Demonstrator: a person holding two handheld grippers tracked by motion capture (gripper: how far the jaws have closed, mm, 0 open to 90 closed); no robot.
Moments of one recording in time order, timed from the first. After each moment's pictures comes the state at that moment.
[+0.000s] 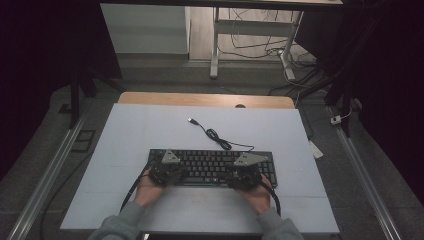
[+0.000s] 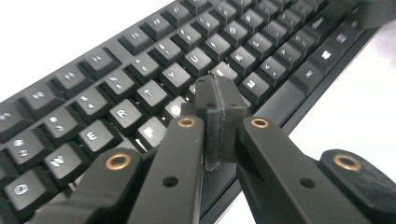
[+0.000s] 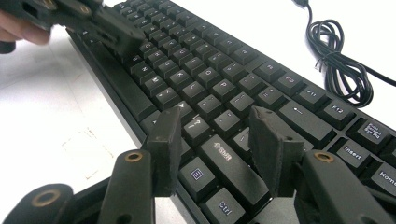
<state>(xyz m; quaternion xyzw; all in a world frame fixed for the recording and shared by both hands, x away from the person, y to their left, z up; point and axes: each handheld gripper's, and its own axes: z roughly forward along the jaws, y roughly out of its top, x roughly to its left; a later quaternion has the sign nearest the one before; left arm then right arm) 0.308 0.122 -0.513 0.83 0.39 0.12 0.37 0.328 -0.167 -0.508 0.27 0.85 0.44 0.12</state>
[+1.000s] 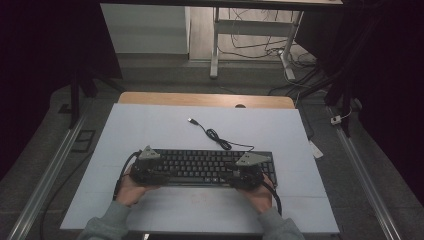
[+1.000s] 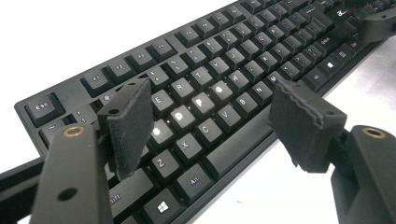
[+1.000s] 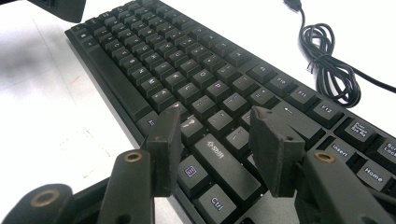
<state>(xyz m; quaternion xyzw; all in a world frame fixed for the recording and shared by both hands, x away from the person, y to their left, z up) 0.296 0.165 -0.497 0.80 0.44 0.11 0.39 0.328 -0.172 -0.506 0.27 0.84 0.45 0.12</state>
